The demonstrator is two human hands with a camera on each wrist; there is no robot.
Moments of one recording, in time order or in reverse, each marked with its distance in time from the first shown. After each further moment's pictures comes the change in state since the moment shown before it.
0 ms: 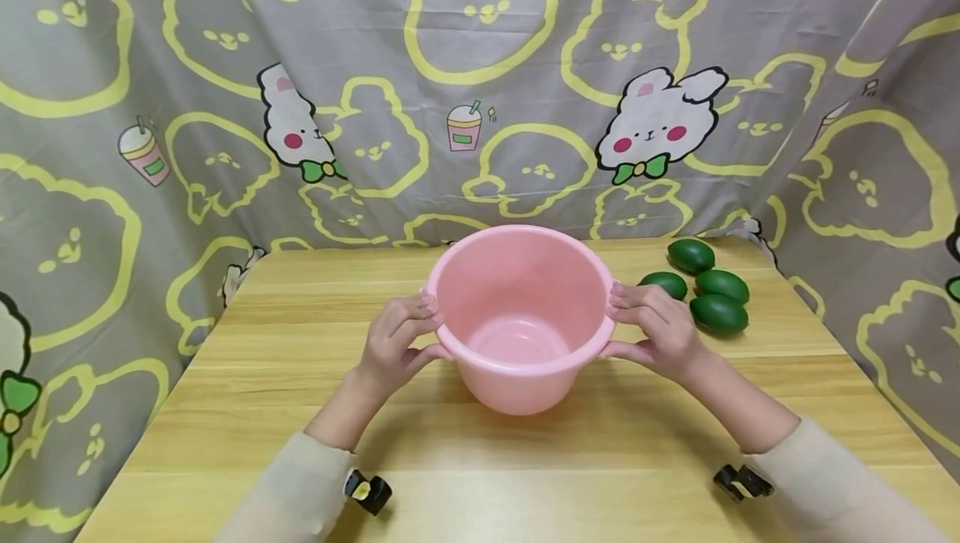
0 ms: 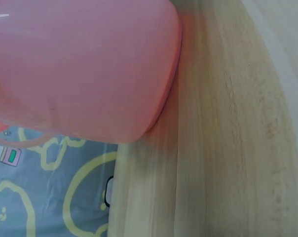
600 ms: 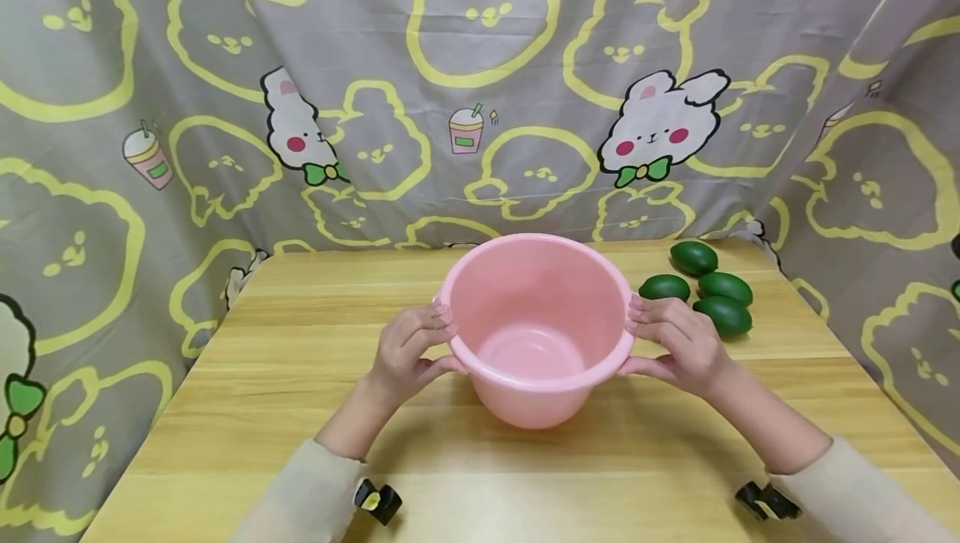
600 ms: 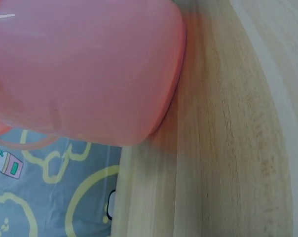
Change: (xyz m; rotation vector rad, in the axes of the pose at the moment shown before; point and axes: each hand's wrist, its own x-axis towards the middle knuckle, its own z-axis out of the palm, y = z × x) left_hand 0.005 0.010 0.007 -0.029 0.017 0.031; right_hand 0.005 -0.008 -0.017 0.020 -0.024 -0.043
